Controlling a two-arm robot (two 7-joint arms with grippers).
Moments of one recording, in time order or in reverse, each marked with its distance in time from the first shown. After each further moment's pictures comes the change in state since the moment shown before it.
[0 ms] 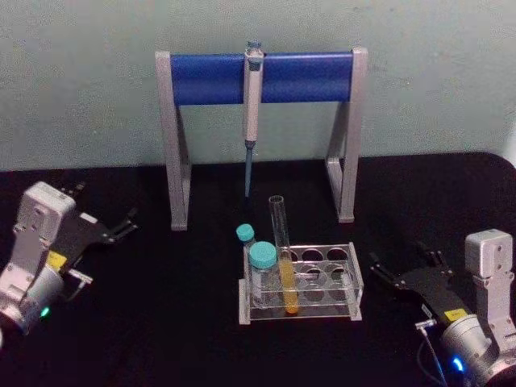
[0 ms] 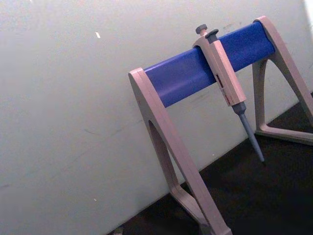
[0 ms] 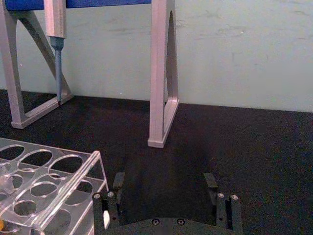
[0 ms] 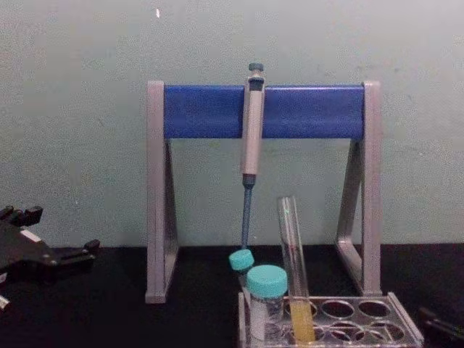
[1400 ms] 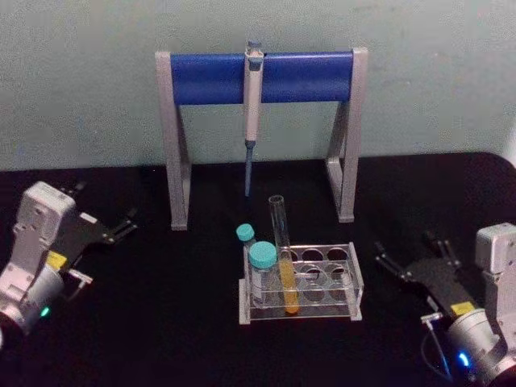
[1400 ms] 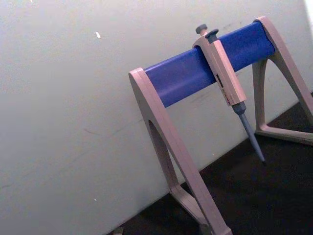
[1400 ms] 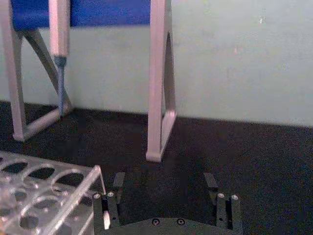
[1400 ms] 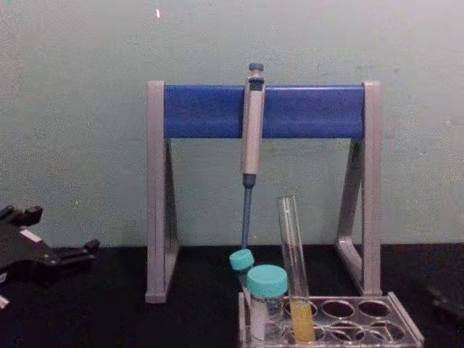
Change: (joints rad) left arm 0.000 0.000 0.000 0.000 0.000 0.000 0.000; right arm -0.012 0.018 0.000 -0.041 0.015 -0.027 -0.013
